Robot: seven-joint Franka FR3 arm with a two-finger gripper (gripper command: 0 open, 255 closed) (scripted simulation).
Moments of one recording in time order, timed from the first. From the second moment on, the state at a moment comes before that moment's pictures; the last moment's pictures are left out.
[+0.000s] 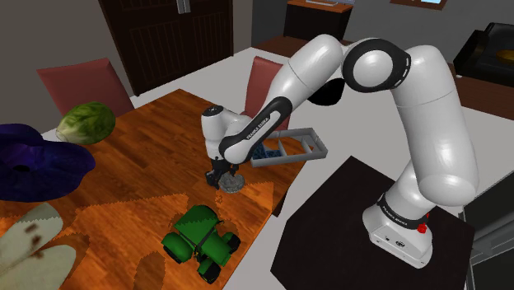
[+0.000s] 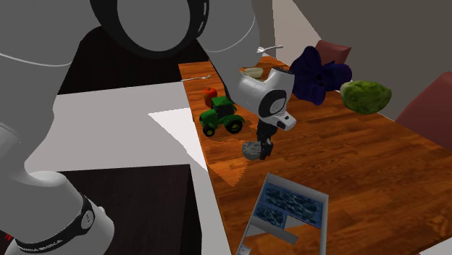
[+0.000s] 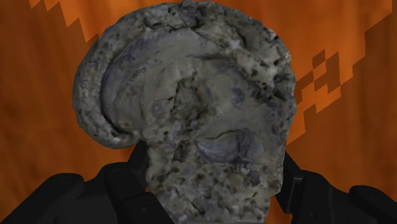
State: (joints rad) arm 0.18 0.72 0.35 -1.83 -0.28 2.41 0.71
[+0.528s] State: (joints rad) arm 0.18 0.71 0.35 -1.83 -0.28 2.40 0.71
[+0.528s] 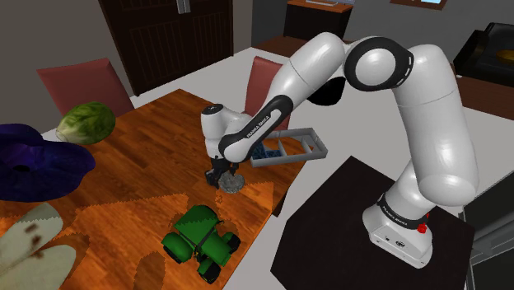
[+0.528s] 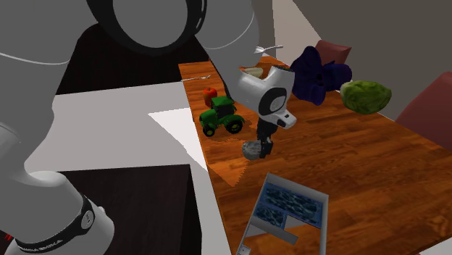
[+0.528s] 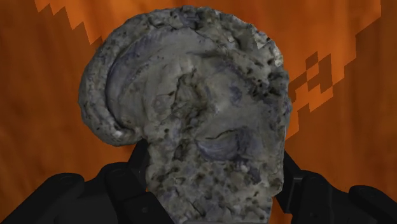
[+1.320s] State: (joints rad) arm 0.15 0.59 0.39 -1.85 -0.23 2.30 0.69
